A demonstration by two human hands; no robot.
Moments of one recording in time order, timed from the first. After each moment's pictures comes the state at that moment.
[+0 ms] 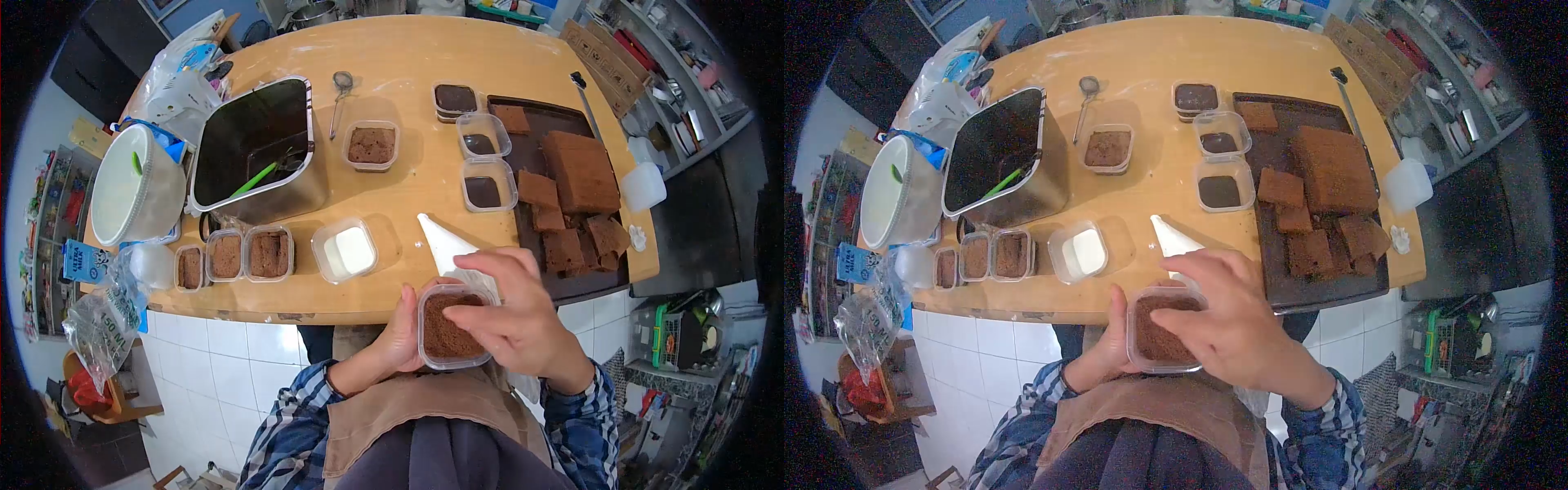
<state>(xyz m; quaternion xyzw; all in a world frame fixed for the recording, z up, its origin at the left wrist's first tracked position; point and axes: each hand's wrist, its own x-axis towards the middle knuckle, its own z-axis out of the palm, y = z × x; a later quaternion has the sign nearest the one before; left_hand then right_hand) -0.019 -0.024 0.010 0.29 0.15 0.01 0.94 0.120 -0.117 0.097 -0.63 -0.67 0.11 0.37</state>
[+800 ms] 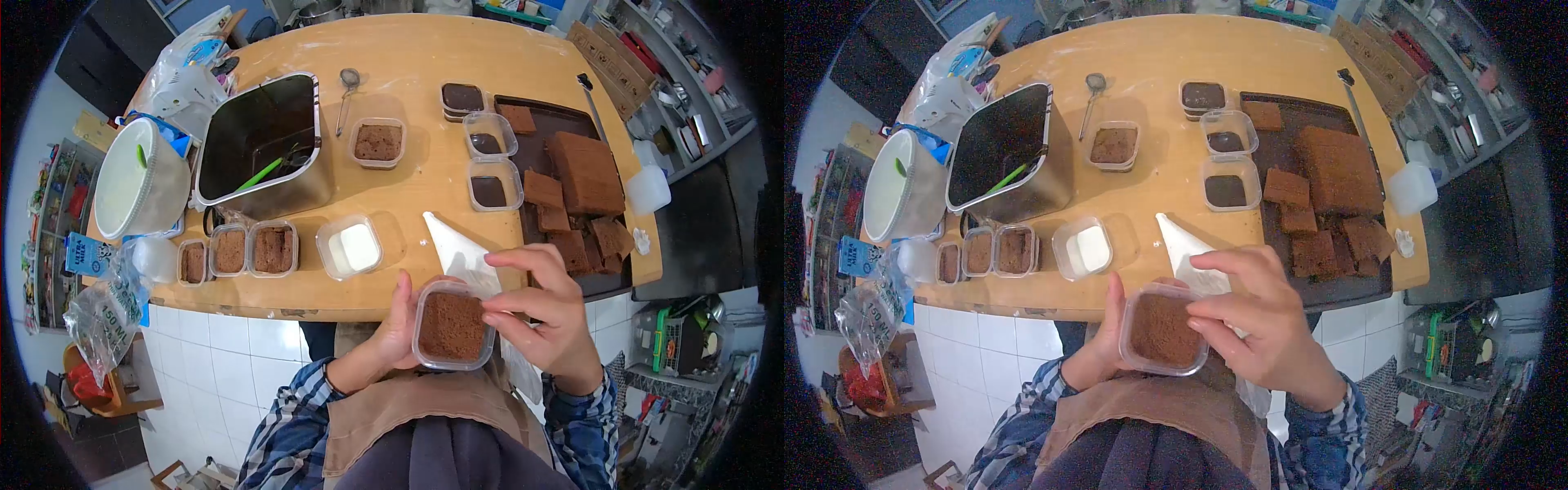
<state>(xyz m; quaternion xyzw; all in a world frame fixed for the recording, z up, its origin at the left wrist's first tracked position) -0.021 -0.018 0.006 0.18 0.12 0.03 0.97 0.129 -0.125 0.105 -0.65 -0.63 0.14 0.41</state>
